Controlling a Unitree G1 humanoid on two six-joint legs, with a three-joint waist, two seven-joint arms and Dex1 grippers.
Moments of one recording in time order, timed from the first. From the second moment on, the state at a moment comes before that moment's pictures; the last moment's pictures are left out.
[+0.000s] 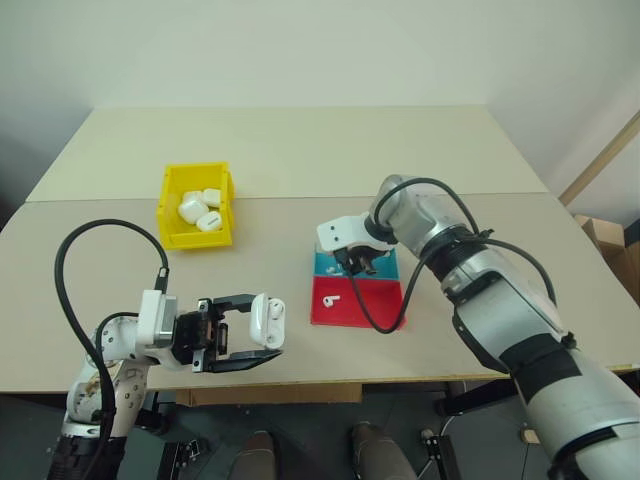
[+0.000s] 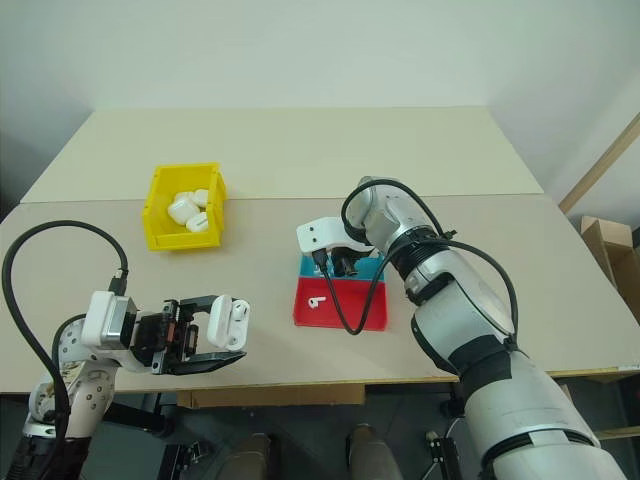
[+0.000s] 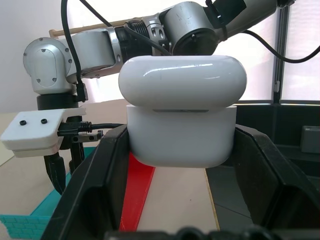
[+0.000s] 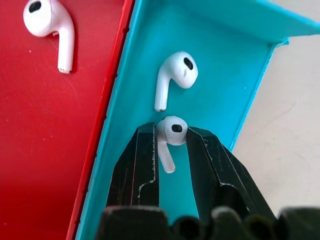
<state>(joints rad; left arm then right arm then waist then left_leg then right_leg) -0.08 0.57 0.13 -0.25 -0.70 -0.02 -1.41 -1.31 -0.31 0.61 0.92 -0.41 0.10 1.36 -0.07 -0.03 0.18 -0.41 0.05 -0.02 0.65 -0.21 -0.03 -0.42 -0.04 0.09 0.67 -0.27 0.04</state>
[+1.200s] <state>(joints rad) -0.34 0.47 0.04 -0.23 -0.75 0.16 -1.30 -0.38 -0.39 -0.21 -0.80 0.78 0.68 0.74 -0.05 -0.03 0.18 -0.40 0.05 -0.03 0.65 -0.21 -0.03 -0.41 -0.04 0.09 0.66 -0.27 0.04</state>
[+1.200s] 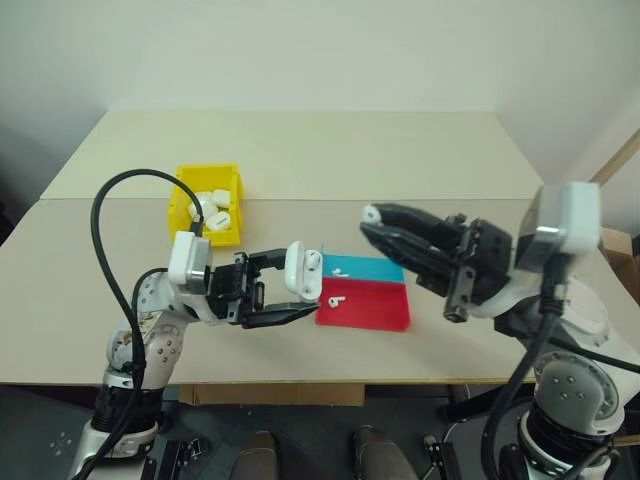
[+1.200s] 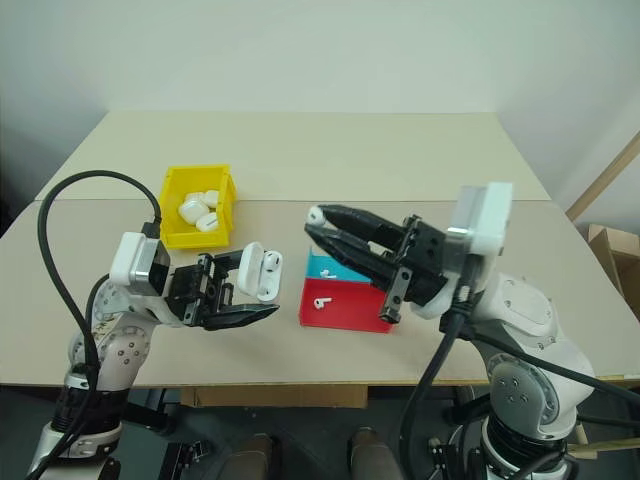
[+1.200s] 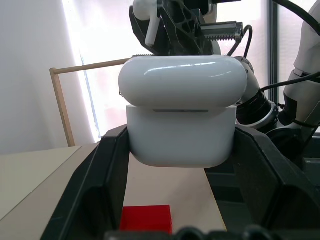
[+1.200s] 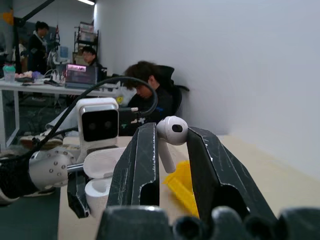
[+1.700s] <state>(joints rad) -0.39 0.42 0.01 -0.19 -0.74 0.15 -1.31 -0.38 -0.48 -0.12 -0.80 1.00 0.70 0.60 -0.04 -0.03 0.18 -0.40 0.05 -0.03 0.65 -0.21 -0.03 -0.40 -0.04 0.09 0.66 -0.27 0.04</state>
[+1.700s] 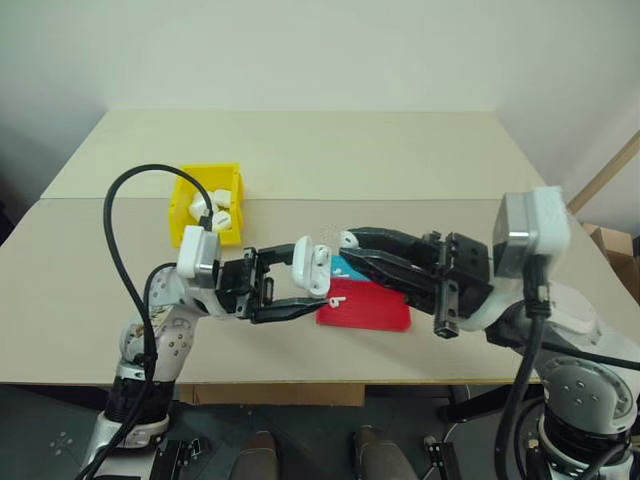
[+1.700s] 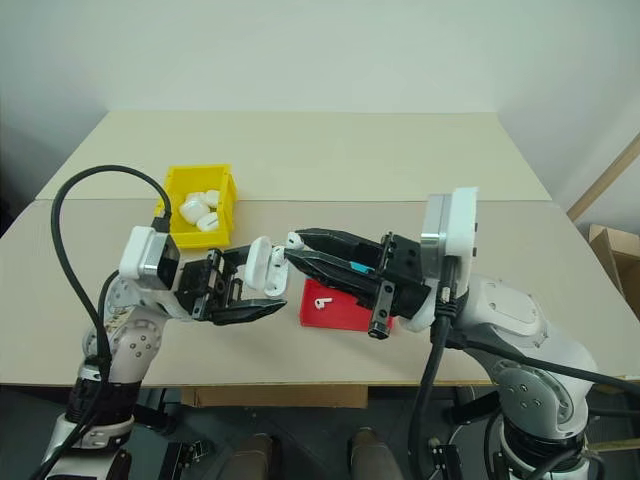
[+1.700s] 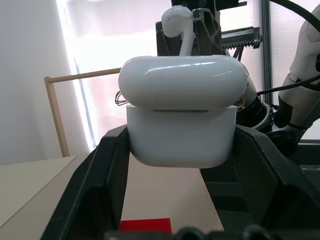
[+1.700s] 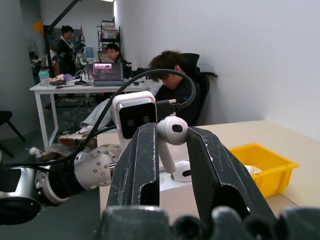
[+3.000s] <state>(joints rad) -0.39 0.38 0.00 -0.18 -0.71 0.13 -1.30 -0.33 -0.50 0.00 -0.77 0.92 0.63 0.63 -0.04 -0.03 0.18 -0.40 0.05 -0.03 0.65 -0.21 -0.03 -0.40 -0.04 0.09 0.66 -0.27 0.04</state>
